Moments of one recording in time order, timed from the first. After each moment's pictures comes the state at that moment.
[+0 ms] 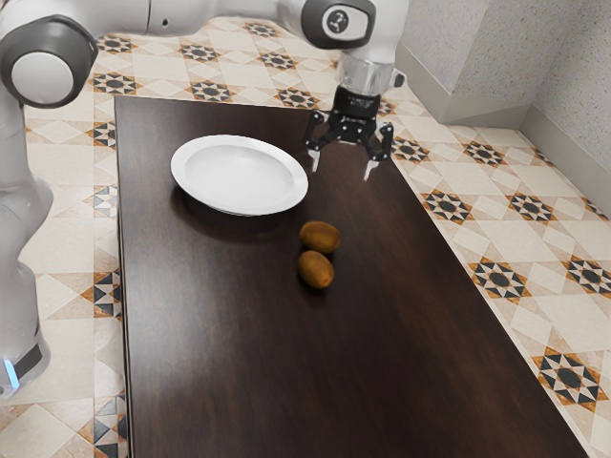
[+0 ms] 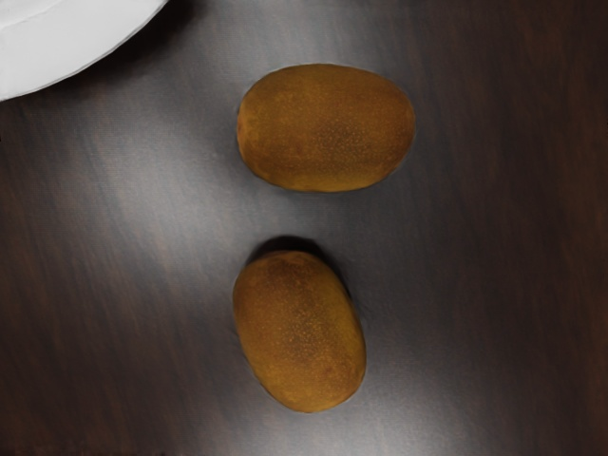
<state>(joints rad) -0.41 0.02 0.46 -1.56 -0.20 1.54 -1.29</state>
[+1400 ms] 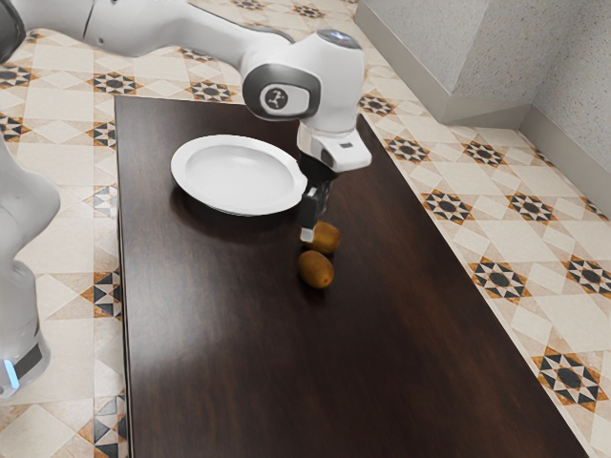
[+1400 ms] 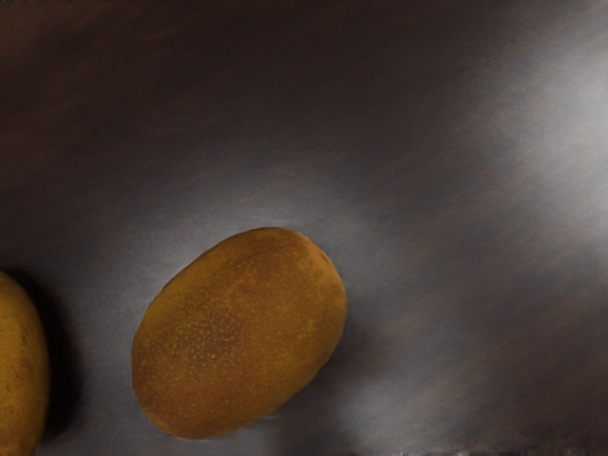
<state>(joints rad) -0.58 -0.26 0.43 -2.08 0.04 1.95 0.38</state>
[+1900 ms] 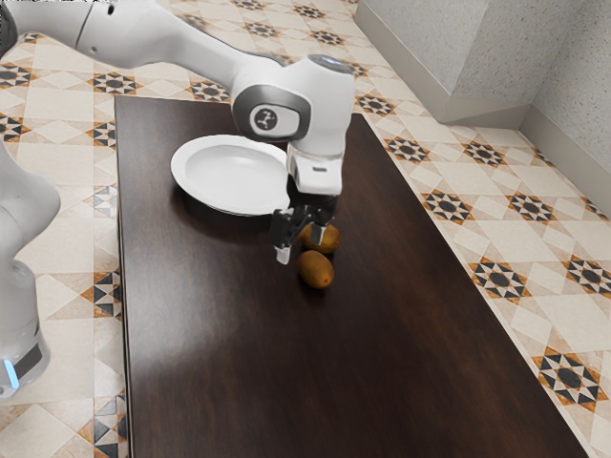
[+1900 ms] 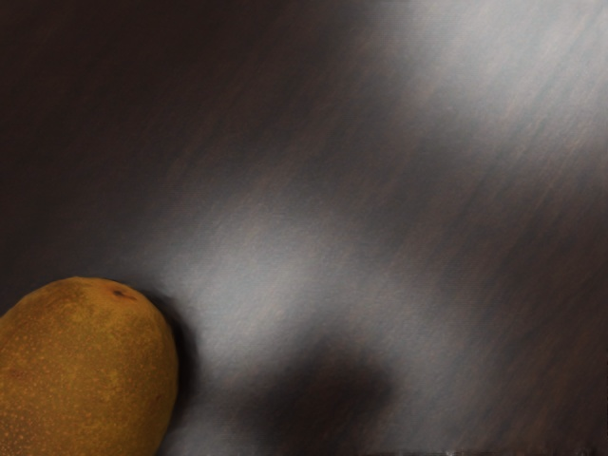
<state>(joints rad) -0.58 -0.28 0.40 -2.17 -0.02 1.99 0.78</state>
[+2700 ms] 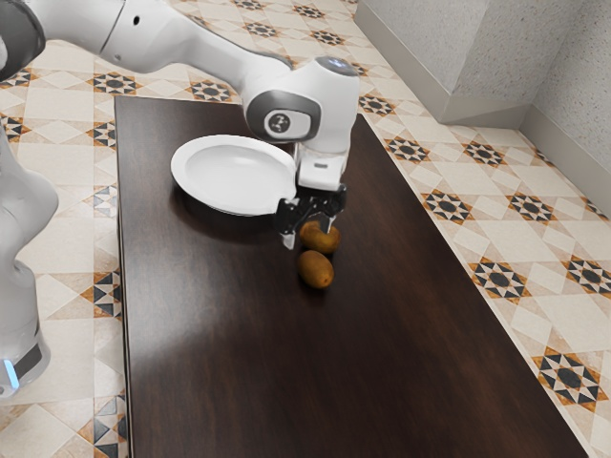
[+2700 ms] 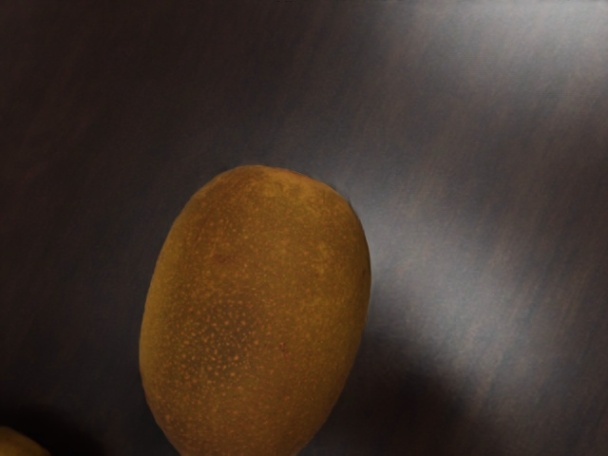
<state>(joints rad) -0.53 -0.20 0.45 -2.14 0.02 2.03 1.03</state>
